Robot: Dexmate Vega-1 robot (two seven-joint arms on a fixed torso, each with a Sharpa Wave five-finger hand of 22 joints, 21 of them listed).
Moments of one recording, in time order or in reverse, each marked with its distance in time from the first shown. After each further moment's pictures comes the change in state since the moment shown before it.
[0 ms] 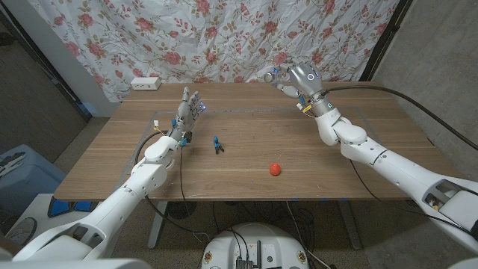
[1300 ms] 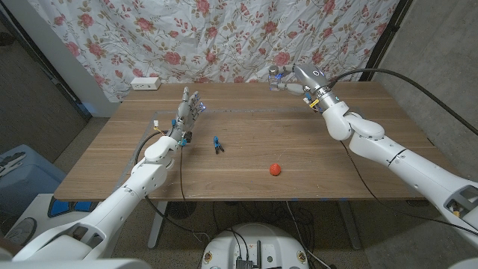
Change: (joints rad) left arm -0.001 0.000 0.000 0.002 0.000 -0.001 -0.001; left_hand 0.000 0.000 0.000 0.000 0.000 0.000 0.000 0.000 0.000 0.000 0.000 0.000 0.000 0.000 0.000 0.000 0.000 0.000 0.000 0.000 0.000; right arm -0.078 -0.077 0.111 -0.171 0.308 0.084 0.354; right_hand -0.241 0.080 -0.043 0.042 0.000 0.000 0.001 -0.029 -0.035 -0.009 0.002 0.005 0.008 -0.009 0.002 -0.007 0.012 -0.011 0.011 -0.005 0.000
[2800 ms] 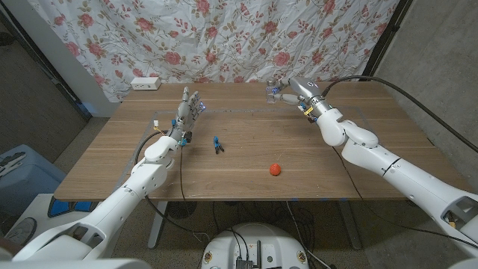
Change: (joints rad) left arm 0.000 0.000 0.000 -0.001 0.000 0.000 0.001; left_hand 0.000 0.000 0.000 0.000 0.000 0.000 0.000 0.000 0.000 0.000 0.000 0.000 0.000 0.000 0.000 0.000 0.000 0.000 0.000 0.000 0.000; right arm -0.065 0.032 -0.003 -0.073 0.053 -0.148 0.150; right_hand -0.011 0.001 0.000 0.000 -0.004 0.004 0.004 -0.034 -0.020 -0.014 0.003 0.000 0.004 -0.011 0.000 0.000 0.014 -0.021 0.021 -0.004 0.000
